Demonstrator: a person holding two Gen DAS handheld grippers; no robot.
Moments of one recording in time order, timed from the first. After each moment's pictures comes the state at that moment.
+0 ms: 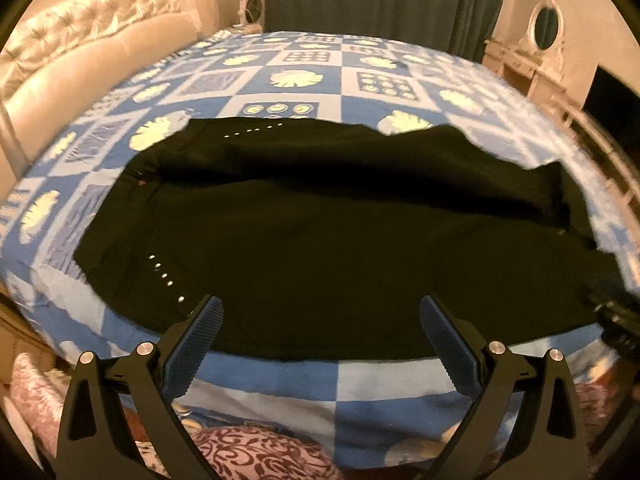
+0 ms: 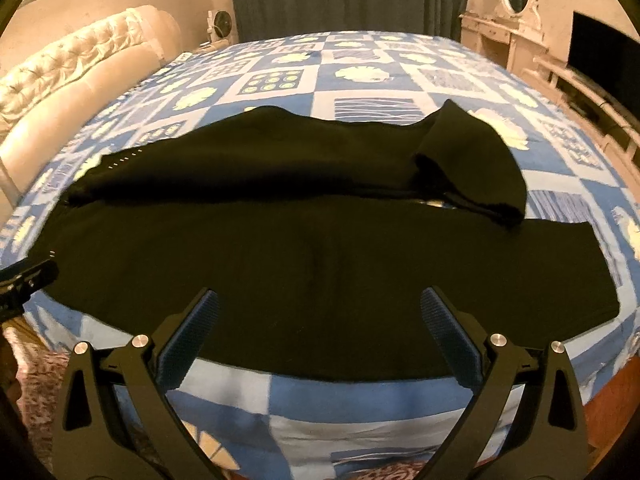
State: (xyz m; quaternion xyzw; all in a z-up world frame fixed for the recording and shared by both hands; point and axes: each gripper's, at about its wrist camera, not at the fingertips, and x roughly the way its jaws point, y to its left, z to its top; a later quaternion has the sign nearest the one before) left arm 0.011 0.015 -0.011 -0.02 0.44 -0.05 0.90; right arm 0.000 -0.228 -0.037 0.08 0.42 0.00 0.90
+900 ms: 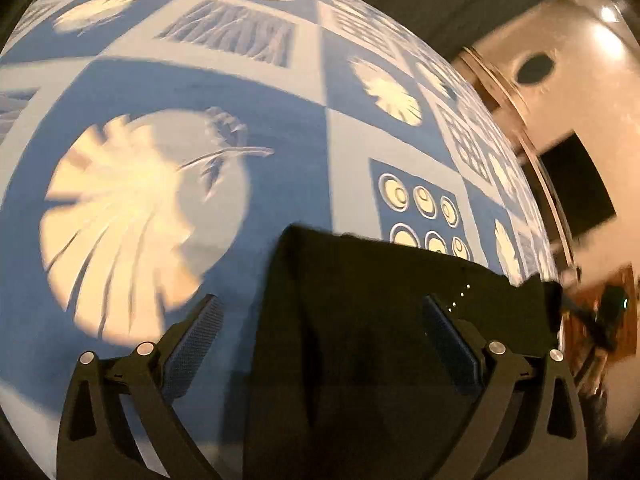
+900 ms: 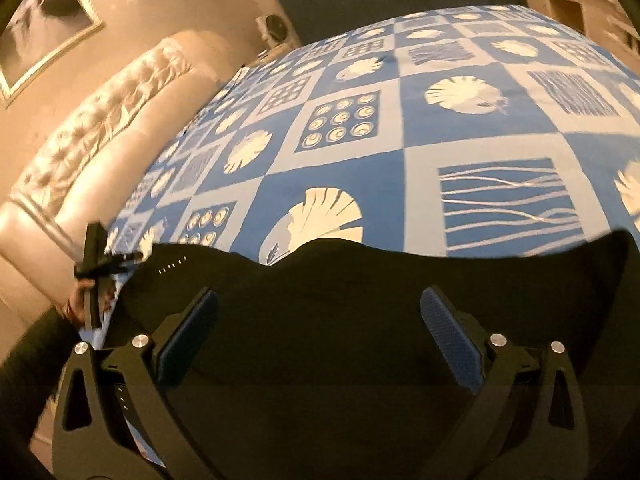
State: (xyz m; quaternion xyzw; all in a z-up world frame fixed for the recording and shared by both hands) left arm 0.324 0.264 -0.075 -0.16 0.53 -0.22 0.81; right arm 0.234 -0.255 -0.025 0.19 0.43 0.16 0.87
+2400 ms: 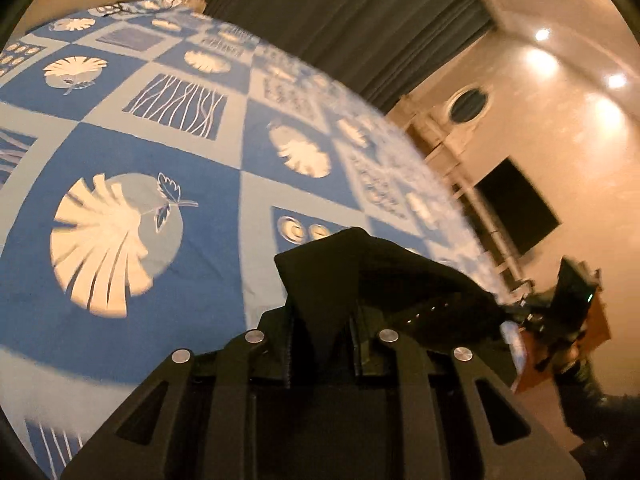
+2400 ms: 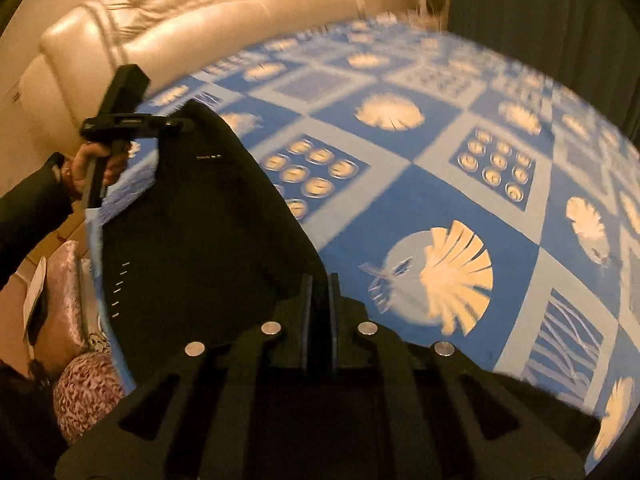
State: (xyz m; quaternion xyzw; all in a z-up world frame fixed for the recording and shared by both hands) left arm 0.253 0.281 -0.013 -0.22 0.40 -0.29 0.84; right arm 0.210 -0.120 0.032 -0.08 0.43 0.32 0.84
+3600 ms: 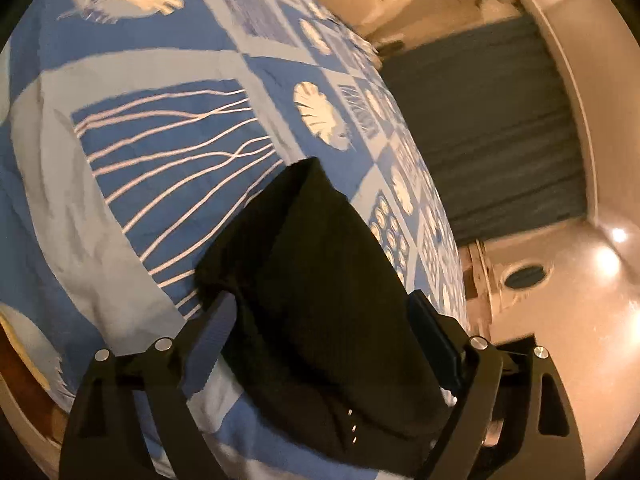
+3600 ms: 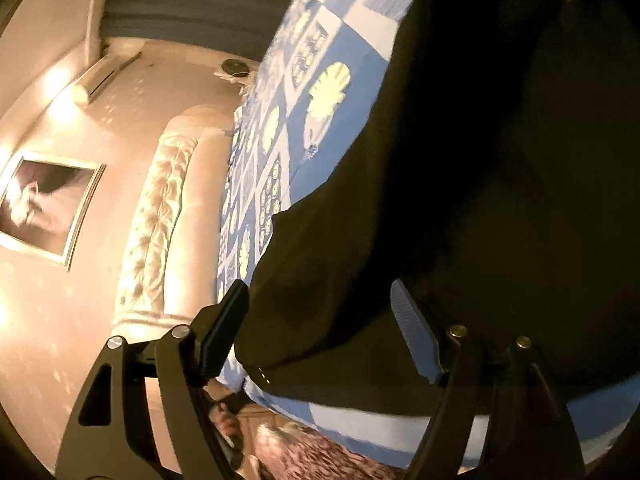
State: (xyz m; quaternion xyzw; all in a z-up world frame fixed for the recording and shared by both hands) left arm 0.037 0.311 -0.071 -0.49 0.34 -0.03 0.80; right arm 0.069 -0.231 -0.105 0.53 0.41 0.16 0.72
